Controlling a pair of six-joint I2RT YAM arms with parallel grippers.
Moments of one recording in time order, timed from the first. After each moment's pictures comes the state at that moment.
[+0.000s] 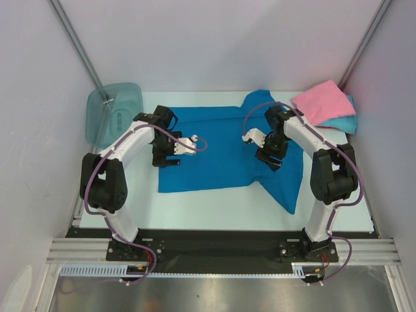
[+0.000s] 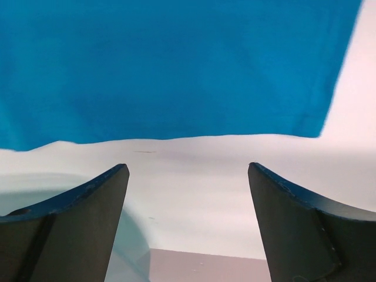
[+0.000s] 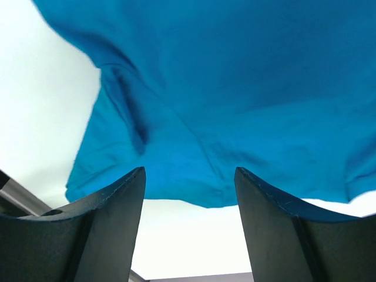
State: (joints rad) left arm -0.30 1.75 1.40 -1.02 0.14 1.28; right arm 0.29 1.86 1.48 -1.10 -0.14 -0.92
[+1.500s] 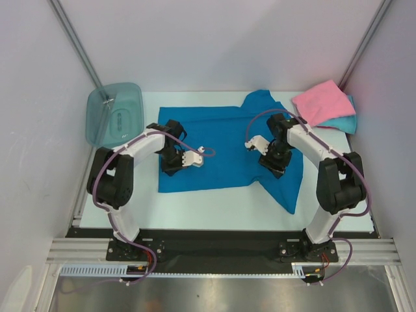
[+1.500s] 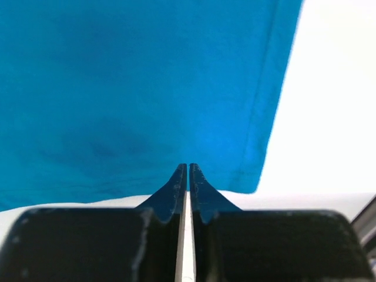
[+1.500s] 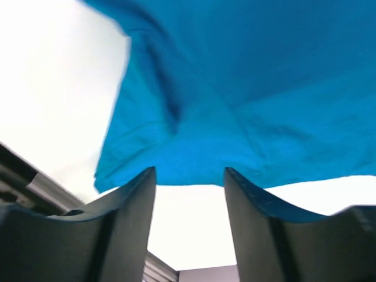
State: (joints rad) left arm -0.37 1.82 1.27 -0.99 0.21 1.12; right arm 0.29 1.75 1.33 -1.08 -0.12 -0.82
